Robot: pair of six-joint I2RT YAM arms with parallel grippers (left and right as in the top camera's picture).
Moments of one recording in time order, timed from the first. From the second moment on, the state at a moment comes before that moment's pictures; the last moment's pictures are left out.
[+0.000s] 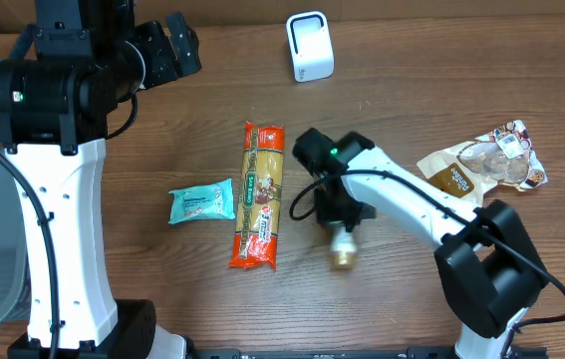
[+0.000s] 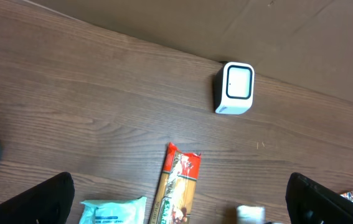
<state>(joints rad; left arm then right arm) -0.06 1.69 2.28 -1.36 0.04 -0.37 0.68 1.93 1.42 -1.17 0.04 0.62</state>
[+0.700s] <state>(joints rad) -0.06 1.69 2.28 -1.36 0.04 -0.37 0.80 2.12 1.50 -1.22 0.34 0.65</state>
